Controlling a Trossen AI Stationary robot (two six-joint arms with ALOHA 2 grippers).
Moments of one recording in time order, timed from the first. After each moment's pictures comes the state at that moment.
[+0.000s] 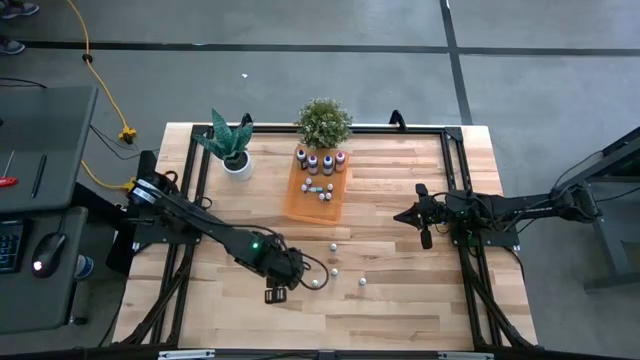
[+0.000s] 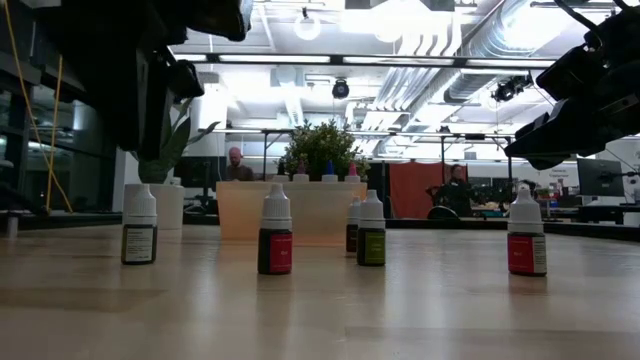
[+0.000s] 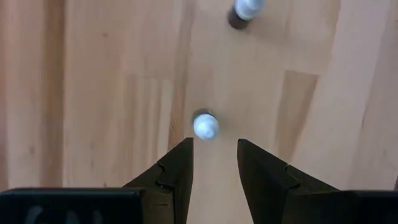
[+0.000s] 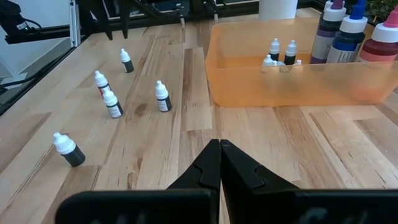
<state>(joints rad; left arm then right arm) -0.47 1.74 1.28 -0.83 -0.06 -0.57 0.00 0.35 0.01 0.03 0.00 0.13</state>
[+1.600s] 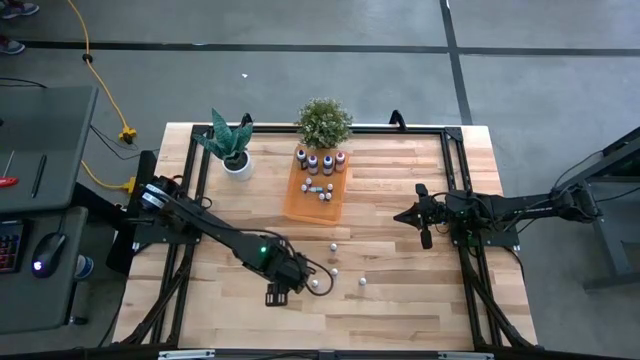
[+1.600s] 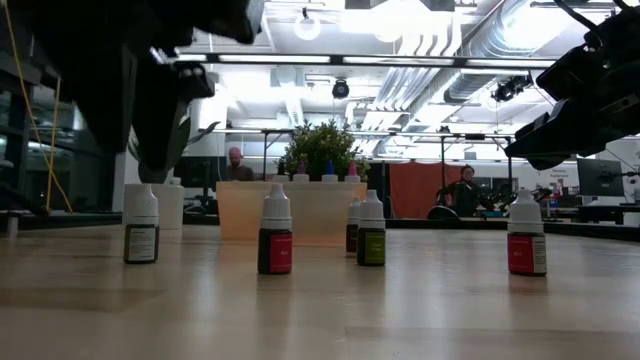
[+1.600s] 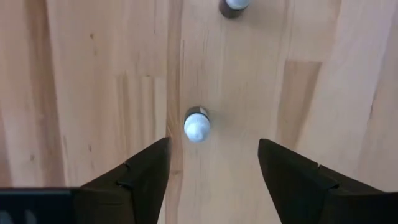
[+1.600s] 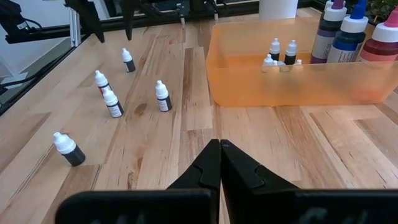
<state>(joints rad) -0.46 1.81 1.37 -0.91 -0.03 -0.50 0.00 0.35 0.01 0.03 0.00 0.13</state>
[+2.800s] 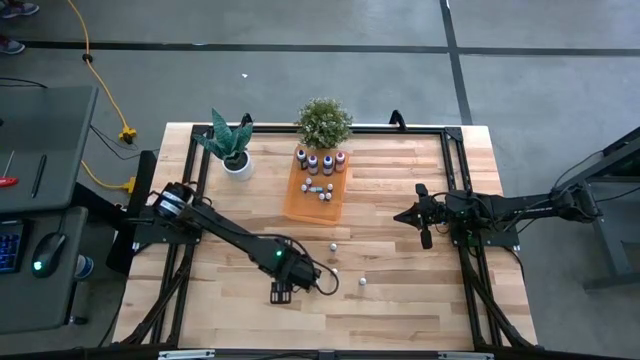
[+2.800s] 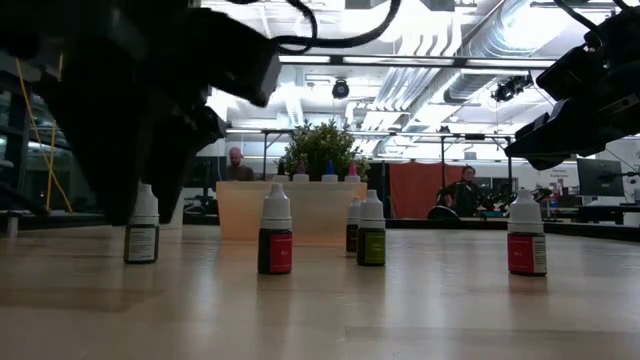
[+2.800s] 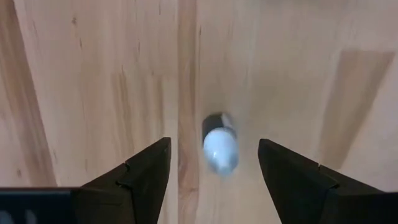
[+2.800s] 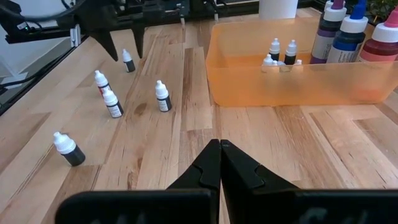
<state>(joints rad) -0.43 1.94 1.40 -0.93 -0.01 -0.45 0.00 0.35 0.01 0.03 0.00 0.13</state>
